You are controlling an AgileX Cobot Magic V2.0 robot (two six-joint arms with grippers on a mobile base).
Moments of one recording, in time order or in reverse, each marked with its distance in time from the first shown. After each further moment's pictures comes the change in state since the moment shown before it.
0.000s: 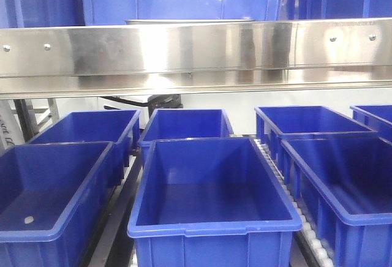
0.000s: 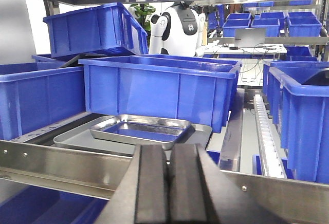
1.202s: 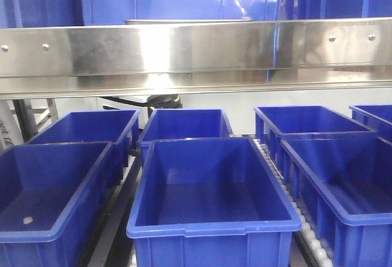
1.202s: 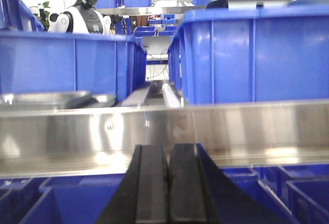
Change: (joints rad) left arm 0.001 0.000 0.000 0.000 0.000 0.000; right arm -0.319 -0.261 0.650 -0.014 -0.442 0.000
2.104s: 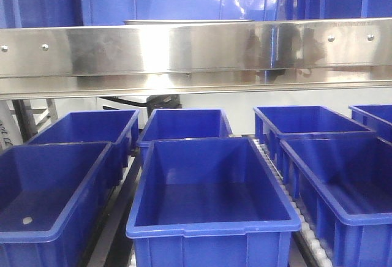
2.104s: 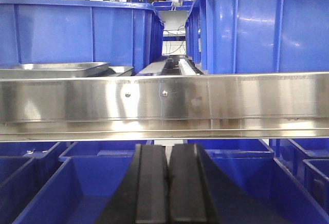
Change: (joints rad) left arm 0.000 0.000 0.000 0.000 0.000 0.000; right arm 0.063 -0.011 0.009 0.000 0.078 0.000
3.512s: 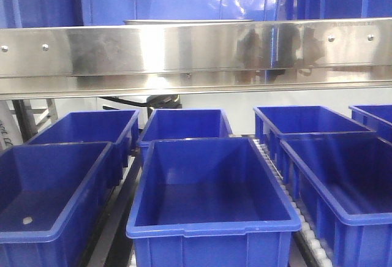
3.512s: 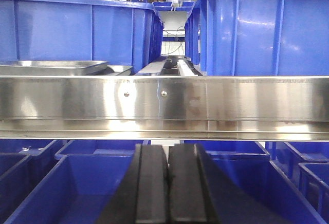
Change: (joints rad) left arm 0.000 0.000 0.000 0.000 0.000 0.000; right arm 0.000 0.000 0.000 -0.028 0.000 -0.002
